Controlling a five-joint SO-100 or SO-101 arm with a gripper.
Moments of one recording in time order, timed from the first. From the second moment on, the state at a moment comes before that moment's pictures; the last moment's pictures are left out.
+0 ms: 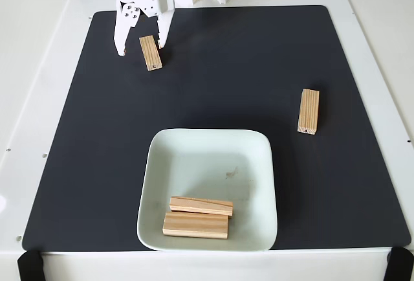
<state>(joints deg) 17.7 100.6 121.8 65.8 47.9</state>
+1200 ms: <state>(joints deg) 17.5 97.3 123.6 62.1 48.2</state>
